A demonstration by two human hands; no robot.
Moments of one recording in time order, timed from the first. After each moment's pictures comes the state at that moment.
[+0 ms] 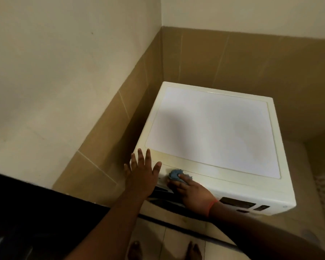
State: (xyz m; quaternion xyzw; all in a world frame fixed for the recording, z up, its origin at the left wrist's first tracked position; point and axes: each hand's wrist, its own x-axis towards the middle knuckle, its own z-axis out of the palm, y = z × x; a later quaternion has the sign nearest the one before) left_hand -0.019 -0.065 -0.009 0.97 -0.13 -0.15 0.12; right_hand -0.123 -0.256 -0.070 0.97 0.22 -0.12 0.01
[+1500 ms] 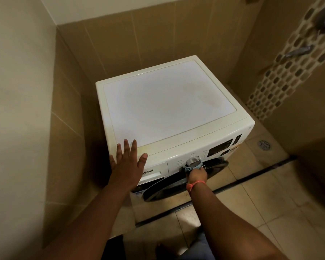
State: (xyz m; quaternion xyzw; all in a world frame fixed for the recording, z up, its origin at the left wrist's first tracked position) left_hand 0.051 -0.047 -0.018 0.89 -0.41 -0.17 0.05; right_hand -0.123 -0.175 -0.107 0.23 -0.69 0.26 -0.63
